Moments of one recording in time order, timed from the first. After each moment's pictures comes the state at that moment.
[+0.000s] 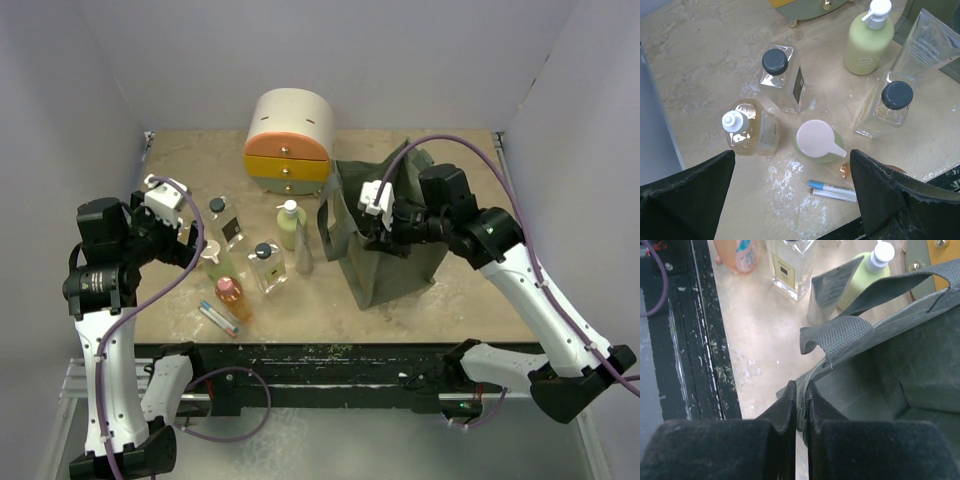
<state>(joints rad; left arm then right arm) 0.19 0.80 1.18 -0.96 0.48 0.43 0.56 1.14 1.36 -0.94 -0.57 -0.58</state>
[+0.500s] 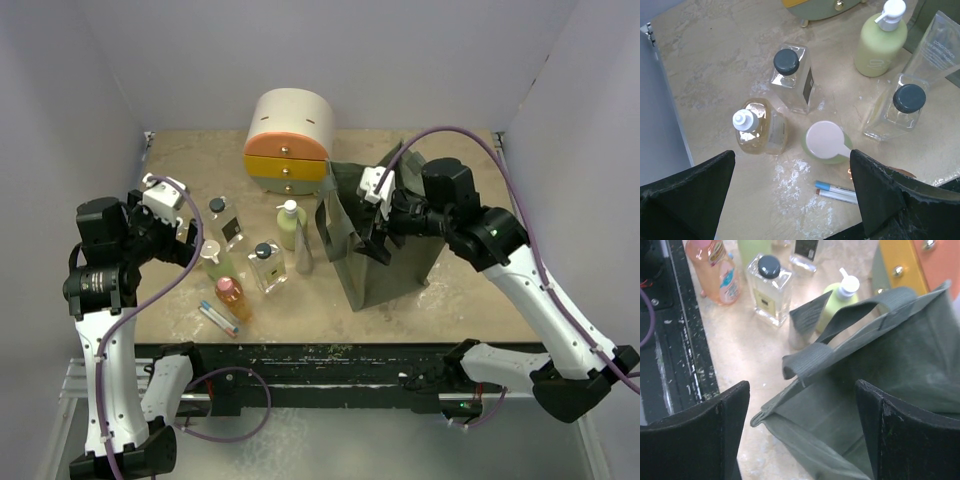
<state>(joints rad) 0.19 0.80 1.17 -0.95 0.46 0.43 0.61 1.14 1.38 -0.81 -0.50 -0.45</state>
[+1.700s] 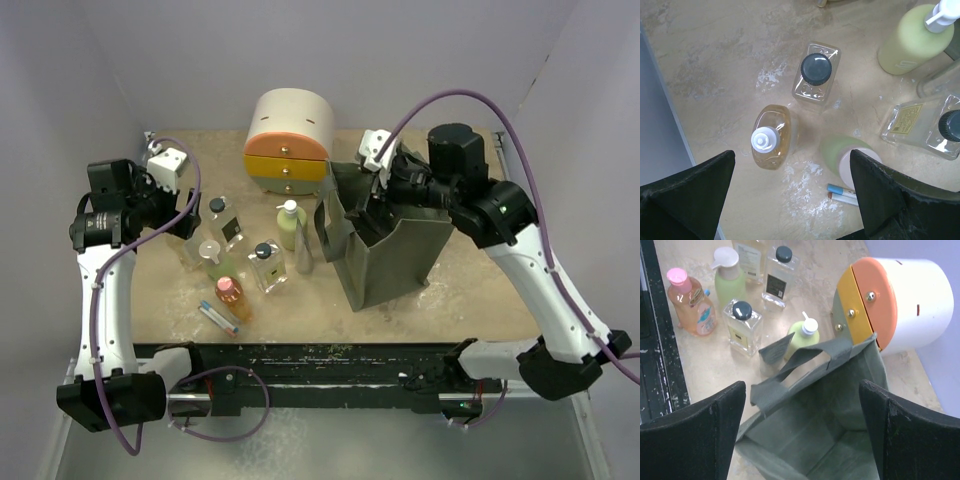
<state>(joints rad) 0.19 1.10 1.29 -0.91 0.38 0.43 0.61 1.25 1.67 -0.84 -0.44 -0.48</state>
